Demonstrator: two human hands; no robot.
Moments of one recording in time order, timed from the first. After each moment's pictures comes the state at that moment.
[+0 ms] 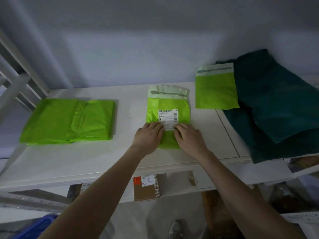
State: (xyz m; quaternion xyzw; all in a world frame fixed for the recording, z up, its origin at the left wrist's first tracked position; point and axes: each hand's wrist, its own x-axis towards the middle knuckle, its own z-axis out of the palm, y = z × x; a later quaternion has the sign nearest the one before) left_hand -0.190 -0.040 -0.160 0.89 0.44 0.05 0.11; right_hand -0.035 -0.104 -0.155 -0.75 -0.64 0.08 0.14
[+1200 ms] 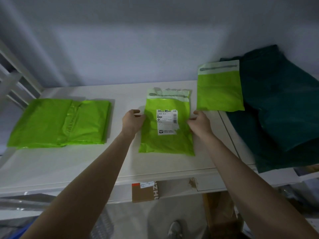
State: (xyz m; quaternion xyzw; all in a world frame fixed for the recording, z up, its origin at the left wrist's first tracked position) left_hand -0.184 0.029 -0.149 0.56 0.65 0.28 0.44; right_hand 0.016 -0.051 -0.149 -0.81 -0.34 0.30 0.36
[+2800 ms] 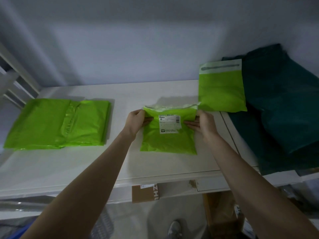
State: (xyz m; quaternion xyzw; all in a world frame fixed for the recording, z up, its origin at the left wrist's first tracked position) left_hand -0.177 0.031 -0.148 0.47 0.54 0.33 0.62; right_hand 0.019 -0.047 -0.138 -0.67 -0.16 0.45 0.57
